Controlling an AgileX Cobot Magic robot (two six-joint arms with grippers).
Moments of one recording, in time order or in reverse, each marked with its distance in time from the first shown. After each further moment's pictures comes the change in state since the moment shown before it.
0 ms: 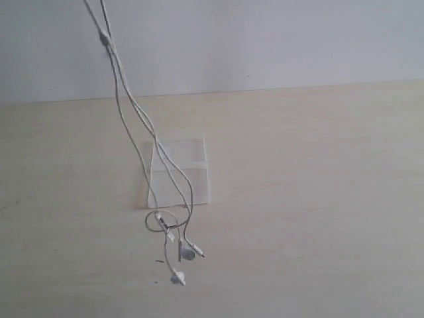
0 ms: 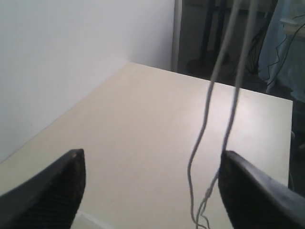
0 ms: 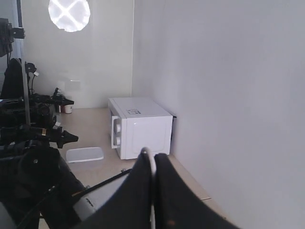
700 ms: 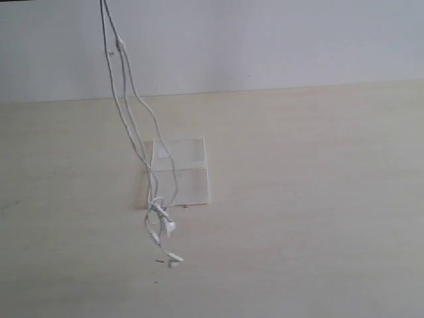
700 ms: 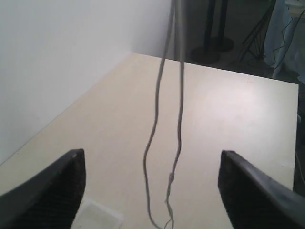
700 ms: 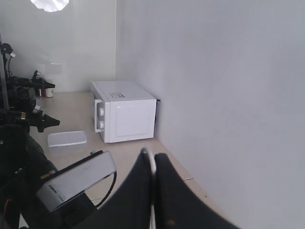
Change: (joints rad) left arm 0.000 -0.022 0.000 0.063 0.022 -0.004; right arm 0.000 0.000 0.000 -0.127 0.006 0.070
